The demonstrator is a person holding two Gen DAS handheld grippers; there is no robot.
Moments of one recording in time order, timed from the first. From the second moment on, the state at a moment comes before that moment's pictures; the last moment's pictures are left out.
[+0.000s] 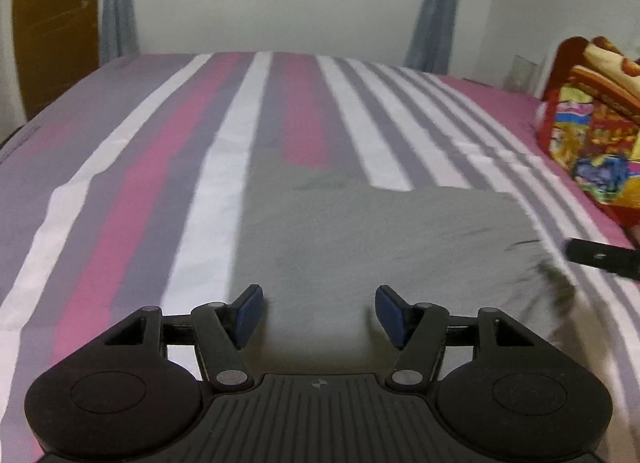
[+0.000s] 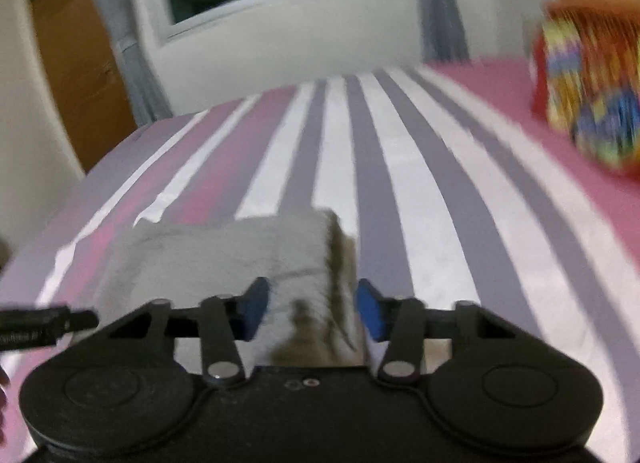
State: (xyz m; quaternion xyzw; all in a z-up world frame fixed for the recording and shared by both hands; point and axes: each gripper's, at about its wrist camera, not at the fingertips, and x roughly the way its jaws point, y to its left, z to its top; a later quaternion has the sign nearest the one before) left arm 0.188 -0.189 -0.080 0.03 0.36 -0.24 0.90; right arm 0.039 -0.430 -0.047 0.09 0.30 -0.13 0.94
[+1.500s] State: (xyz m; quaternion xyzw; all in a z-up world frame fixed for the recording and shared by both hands) left arm 0.147 -0.228 -0.123 0.08 0.39 -0.18 0.90; right arm 0.045 -0.356 -0.097 -0.05 0.35 -0.17 0.92
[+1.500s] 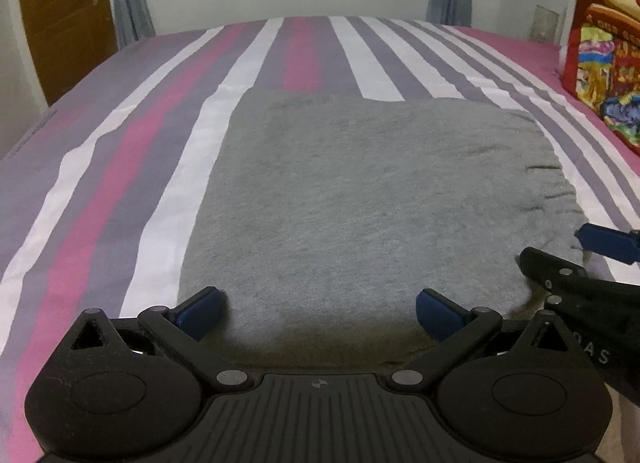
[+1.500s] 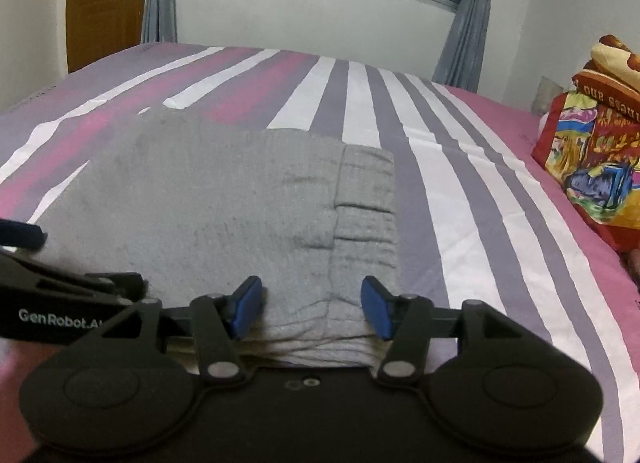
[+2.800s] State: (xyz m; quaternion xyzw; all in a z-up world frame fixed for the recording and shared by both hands) left arm -0.093 -0.093 0.021 0.06 0.29 -0.17 0.94; right arm -0.221 -0.284 0.038 0.05 0.21 -0.13 0.97
